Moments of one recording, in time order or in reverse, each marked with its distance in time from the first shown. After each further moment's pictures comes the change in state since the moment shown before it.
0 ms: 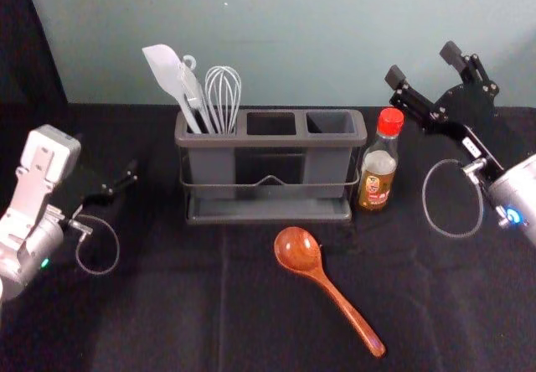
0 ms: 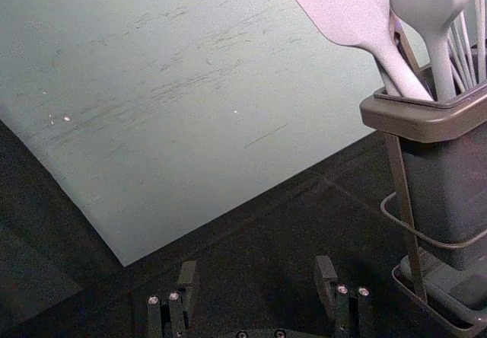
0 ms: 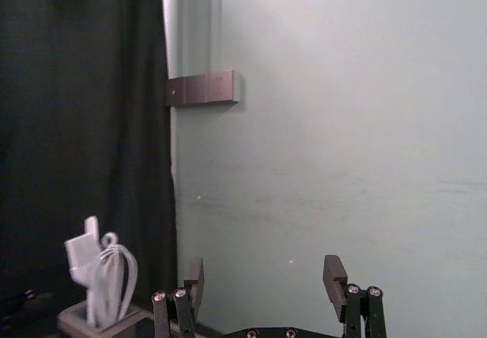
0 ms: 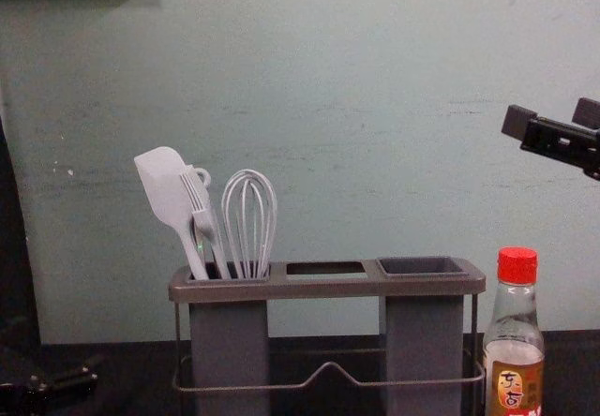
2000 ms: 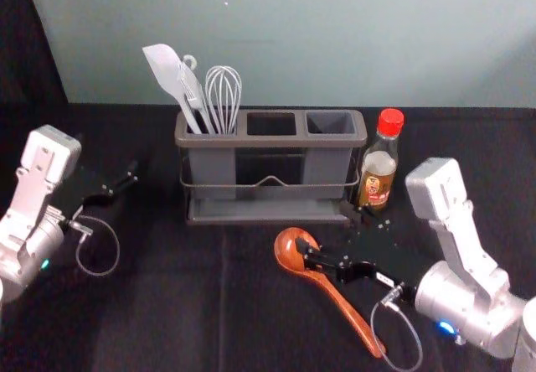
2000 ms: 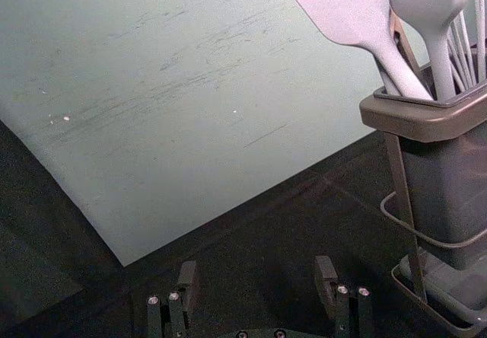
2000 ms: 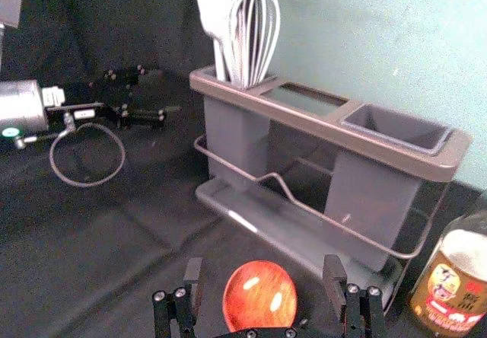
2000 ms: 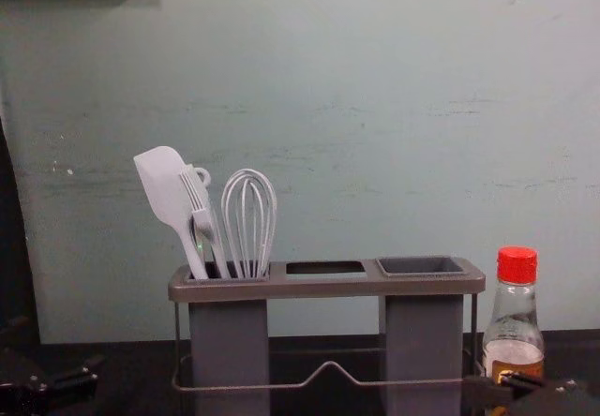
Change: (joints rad) left arm 0.000 0.000 0.000 0.000 0.000 0.000 0.000; right arm -0.143 0.070 -0.193 -0.141 -0.189 0.416 -0.034
